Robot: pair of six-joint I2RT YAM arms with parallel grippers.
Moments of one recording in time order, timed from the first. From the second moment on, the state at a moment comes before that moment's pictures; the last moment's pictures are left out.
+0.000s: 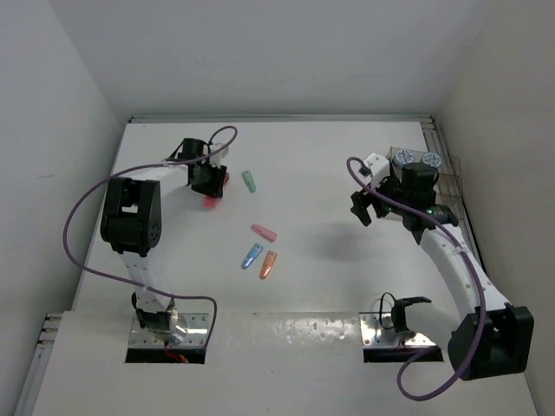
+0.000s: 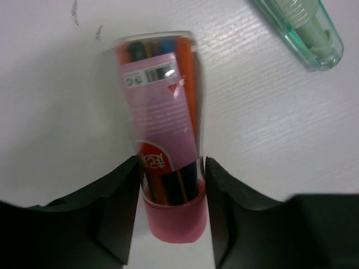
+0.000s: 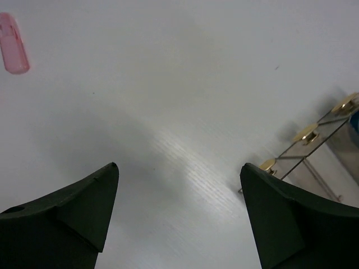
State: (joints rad) left arm -0.11 1.91 1.24 -0.32 0.20 0.19; right arm 0.08 1.08 0.77 -0.36 -0.42 -0.44
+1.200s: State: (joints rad) left arm -0.22 1.60 1.18 -0.82 1.19 0.27; right arm 0.61 1.24 0.64 0.33 -0.69 -1.32
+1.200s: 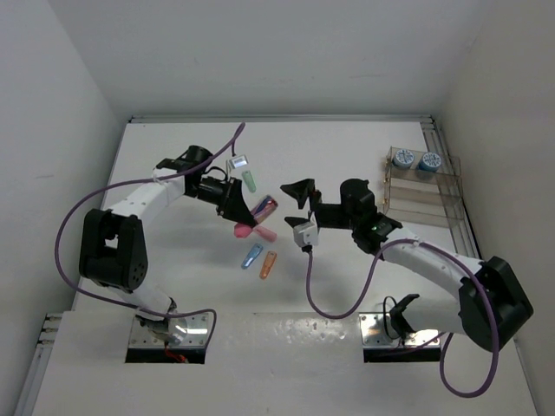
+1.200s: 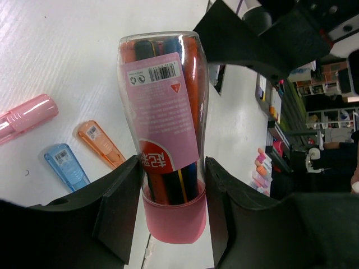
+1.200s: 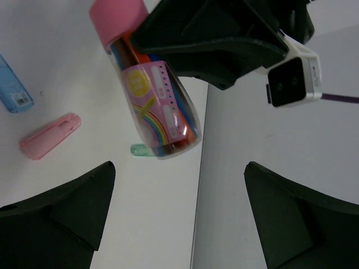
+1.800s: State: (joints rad) left arm -0.30 1.62 1.19 -0.83 1.16 0.28; right arm 0.75 1.39 0.74 0.15 -0.65 -1.57
